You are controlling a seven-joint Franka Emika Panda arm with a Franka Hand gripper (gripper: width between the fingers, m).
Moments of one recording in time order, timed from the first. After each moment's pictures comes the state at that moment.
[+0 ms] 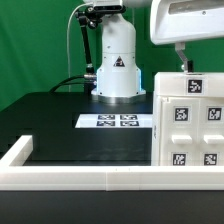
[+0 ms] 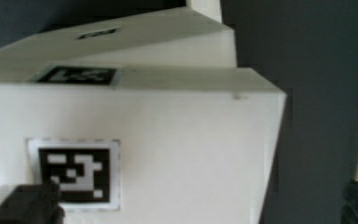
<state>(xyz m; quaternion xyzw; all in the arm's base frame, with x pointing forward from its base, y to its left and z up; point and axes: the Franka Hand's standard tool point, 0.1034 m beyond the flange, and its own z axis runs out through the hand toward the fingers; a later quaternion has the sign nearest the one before) 0.617 0.118 0.174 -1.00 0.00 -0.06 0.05</state>
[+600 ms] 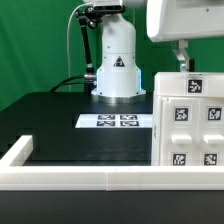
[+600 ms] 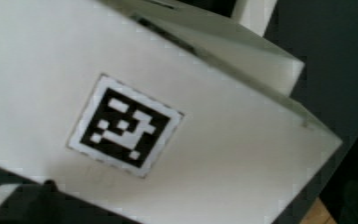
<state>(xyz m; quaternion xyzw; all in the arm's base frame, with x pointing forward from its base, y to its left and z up) 0.618 0.109 0.174 -0.98 -0.18 -0.06 0.03</state>
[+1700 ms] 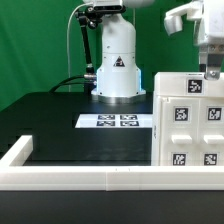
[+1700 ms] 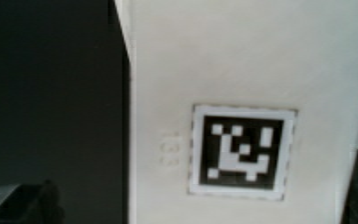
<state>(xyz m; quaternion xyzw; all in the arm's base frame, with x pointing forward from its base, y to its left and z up) 0.617 0.101 0.152 -0.77 -0.63 -0.02 -0.04</state>
